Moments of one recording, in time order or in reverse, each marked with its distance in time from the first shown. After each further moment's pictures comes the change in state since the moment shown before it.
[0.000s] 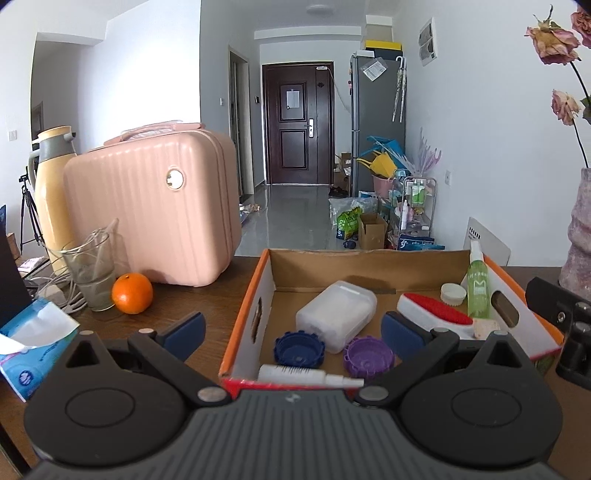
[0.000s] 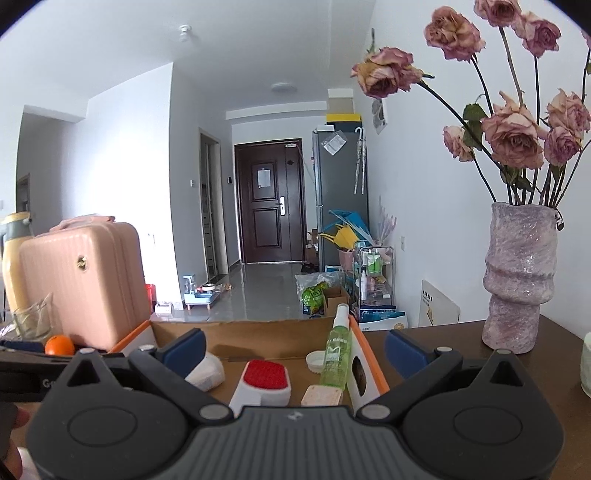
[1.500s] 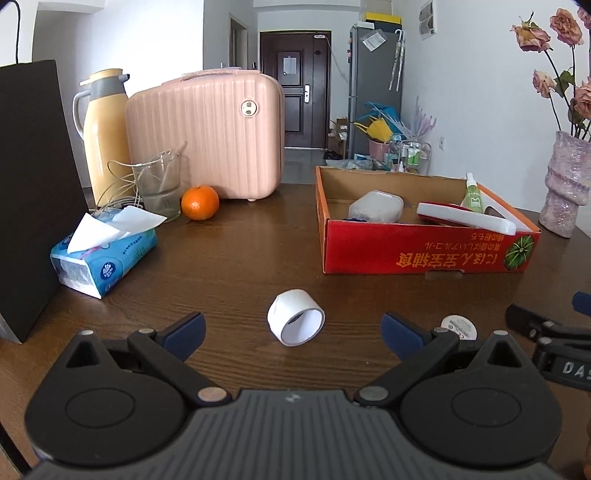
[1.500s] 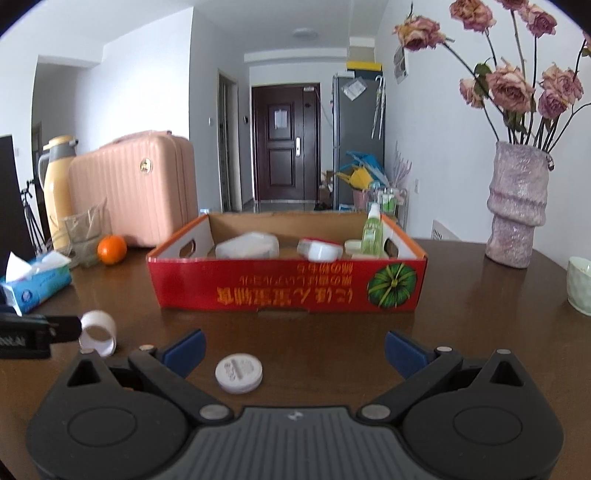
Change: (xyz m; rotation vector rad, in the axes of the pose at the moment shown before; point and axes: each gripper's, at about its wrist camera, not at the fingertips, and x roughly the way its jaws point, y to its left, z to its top) left arm -0.102 0.102 -0.088 -0.008 0.121 -0.049; right arm -0.089 0.057 -0.077 -0.040 0.227 0.028
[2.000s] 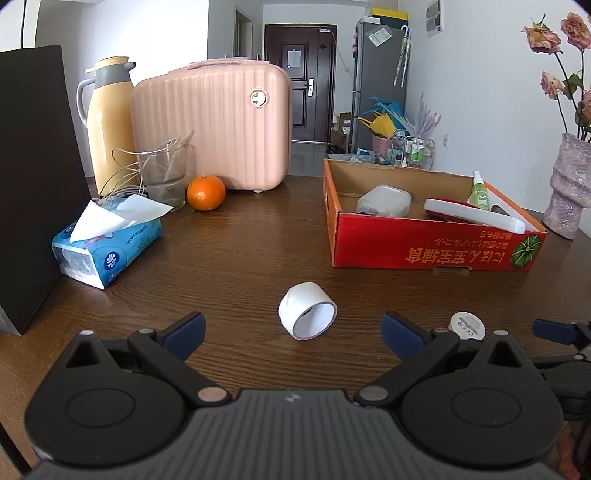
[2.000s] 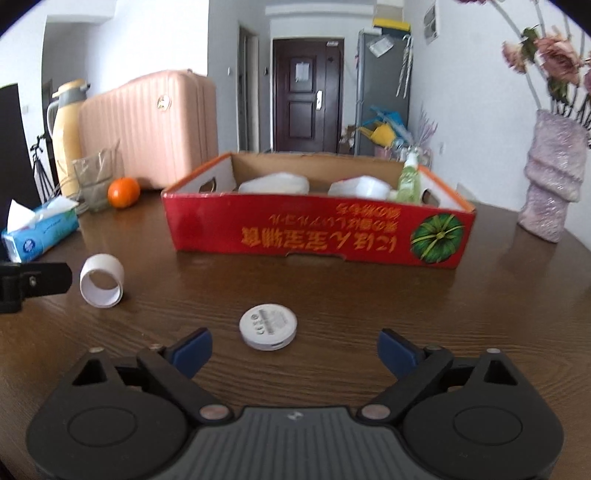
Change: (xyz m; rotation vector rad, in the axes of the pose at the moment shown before) left arm 0.007 0.010 0.000 -0.023 0.024 0.005; right arm 0.041 0.024 -0.009 -0.051 0.166 0.056
